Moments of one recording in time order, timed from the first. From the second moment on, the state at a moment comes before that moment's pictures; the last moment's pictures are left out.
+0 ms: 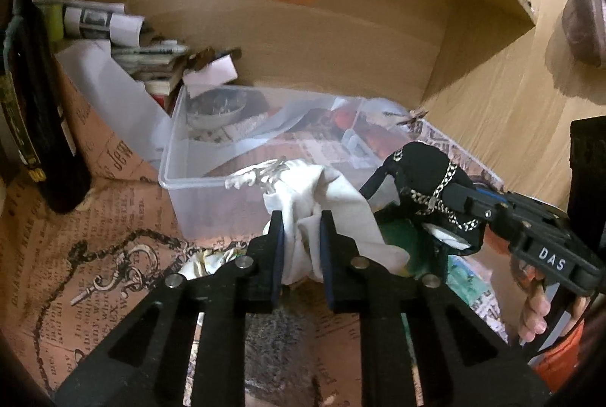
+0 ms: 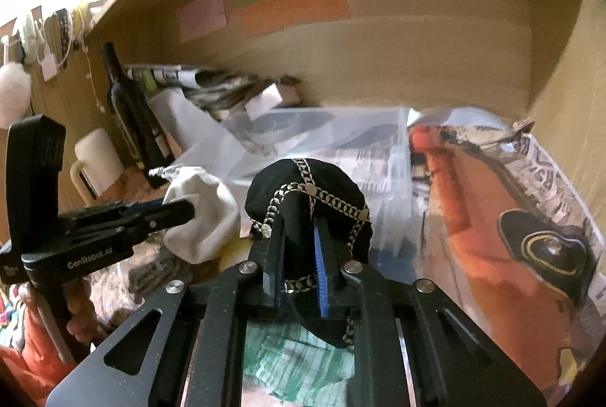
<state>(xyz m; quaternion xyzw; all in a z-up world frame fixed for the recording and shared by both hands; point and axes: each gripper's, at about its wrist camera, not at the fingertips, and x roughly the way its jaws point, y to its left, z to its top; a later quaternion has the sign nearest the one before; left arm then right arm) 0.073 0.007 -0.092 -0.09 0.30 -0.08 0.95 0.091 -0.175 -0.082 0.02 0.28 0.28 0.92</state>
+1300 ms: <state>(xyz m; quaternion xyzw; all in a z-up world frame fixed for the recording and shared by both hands) 0.174 0.047 -0.063 -0.07 0.34 -0.04 0.94 0.179 -0.148 -0.047 -0.03 0.26 0.26 0.93</state>
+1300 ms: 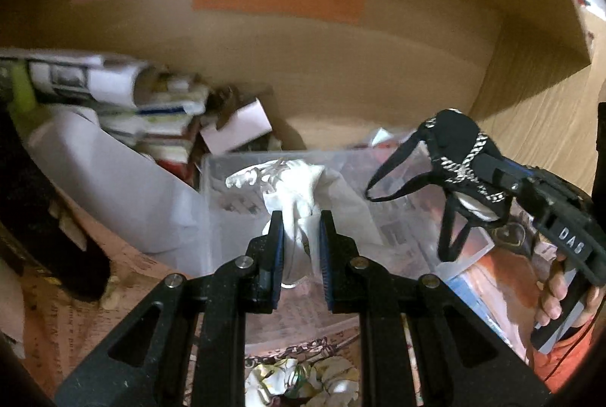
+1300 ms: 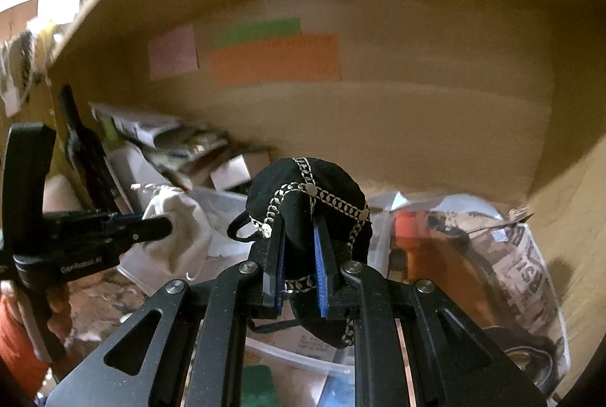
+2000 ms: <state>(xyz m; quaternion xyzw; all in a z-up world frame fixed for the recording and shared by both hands) 0.194 0.030 -0.085 -0.03 0.39 -0.04 0.92 0.200 -0.125 -0.085 -0.09 0.34 0.26 0.90</state>
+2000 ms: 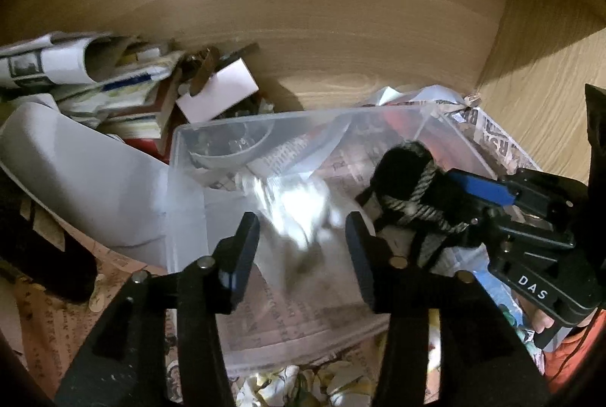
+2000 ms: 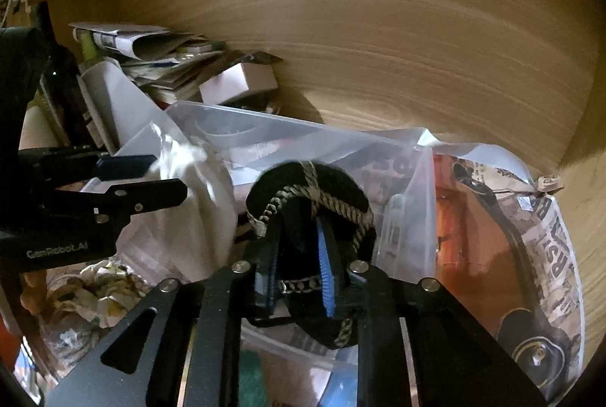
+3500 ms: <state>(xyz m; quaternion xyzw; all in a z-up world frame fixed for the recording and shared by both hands) 0.095 0.031 -0.135 -0.05 0.41 -0.05 0.91 0.111 -0.150 -0.126 -0.05 0.38 0.29 0.88</state>
